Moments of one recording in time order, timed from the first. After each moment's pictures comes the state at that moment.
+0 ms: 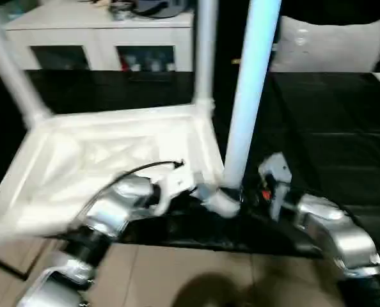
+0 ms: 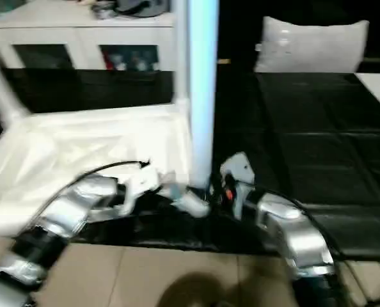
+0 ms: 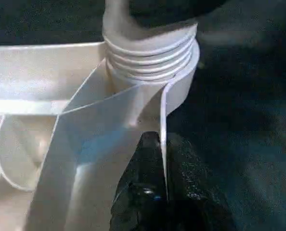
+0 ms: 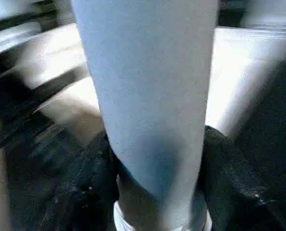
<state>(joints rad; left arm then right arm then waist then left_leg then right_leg) -0.52 0.20 -0.34 0.42 0.07 0.29 -0.95 -0.22 -0.22 0.04 0.02 0.19 0.44 0.62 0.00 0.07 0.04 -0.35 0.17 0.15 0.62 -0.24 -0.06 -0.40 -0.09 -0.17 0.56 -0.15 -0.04</state>
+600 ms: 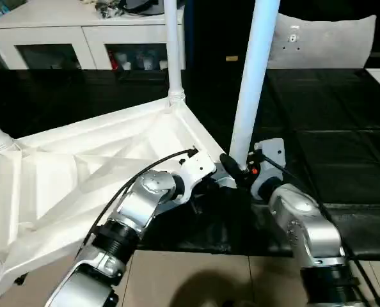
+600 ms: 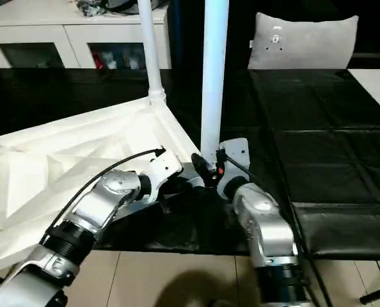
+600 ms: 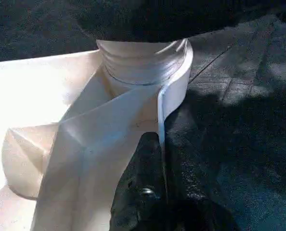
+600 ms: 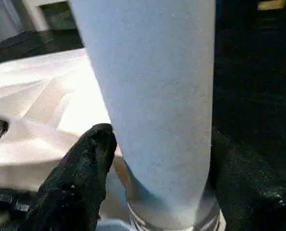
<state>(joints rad) -0.56 0.13 -0.33 0.46 0.12 0.31 -0.80 -0.27 -0.10 0.01 0.06 0.15 0.41 0.42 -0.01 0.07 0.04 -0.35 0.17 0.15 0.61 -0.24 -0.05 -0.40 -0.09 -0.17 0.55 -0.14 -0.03</state>
